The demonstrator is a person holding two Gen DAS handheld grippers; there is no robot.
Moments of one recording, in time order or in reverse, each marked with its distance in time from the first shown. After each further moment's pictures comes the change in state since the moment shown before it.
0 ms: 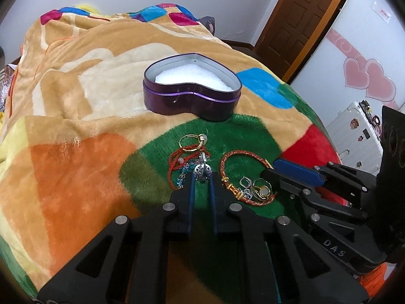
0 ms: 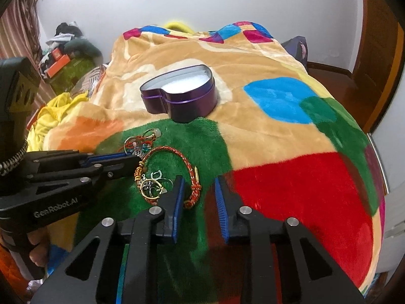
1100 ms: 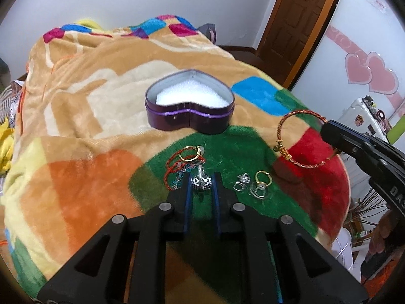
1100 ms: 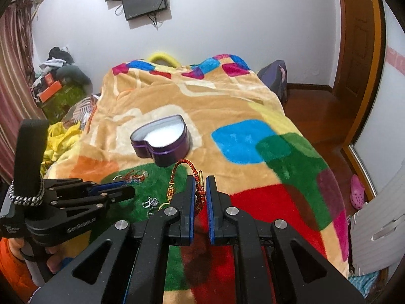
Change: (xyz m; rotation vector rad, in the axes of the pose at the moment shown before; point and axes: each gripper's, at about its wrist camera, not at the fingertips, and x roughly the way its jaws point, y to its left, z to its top) left arm -0.022 -0.014 0.007 0.057 -0.050 0.064; right arm -0.061 -0.015 0.018 0.051 -0.173 -0.073
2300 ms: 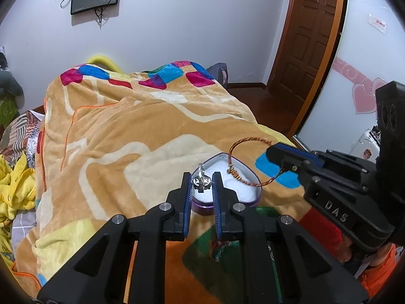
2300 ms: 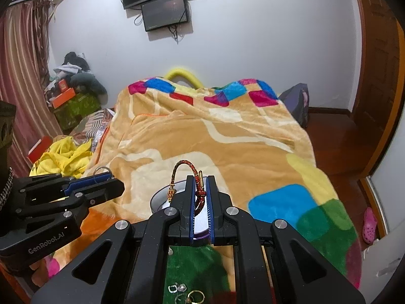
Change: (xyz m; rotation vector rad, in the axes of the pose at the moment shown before) left arm -0.030 0.031 0.070 0.008 -0.198 0.074; right arm 0.049 0.034 0.062 -0.074 -0.078 0.085
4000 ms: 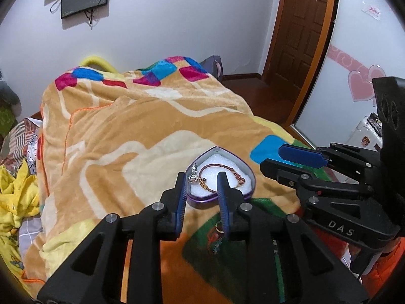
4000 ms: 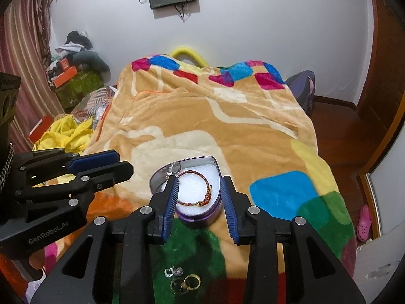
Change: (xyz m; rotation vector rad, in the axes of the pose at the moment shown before) left arm -0.014 -0.010 0.001 0.059 0.033 -0.006; right arm -0.003 -0.001 0.003 -0.049 0.123 0.007
